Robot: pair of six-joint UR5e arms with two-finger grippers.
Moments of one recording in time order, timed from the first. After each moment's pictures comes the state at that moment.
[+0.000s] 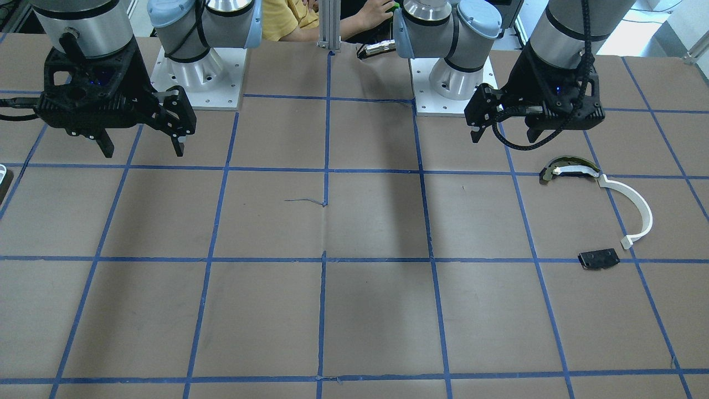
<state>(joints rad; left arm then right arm) -1.49 -1.54 -1.58 -1.62 1.57 0.05 1.60 -1.54 1.50 -1.65 -1.64 -0.08</state>
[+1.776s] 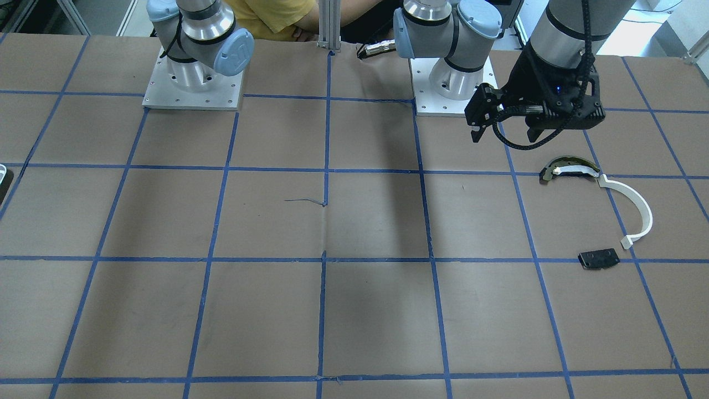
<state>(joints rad) -1.49 -1.54 -1.58 -1.62 1.57 0.05 0.90 -1.37 1.47 -1.62 -1.49 -0.62</state>
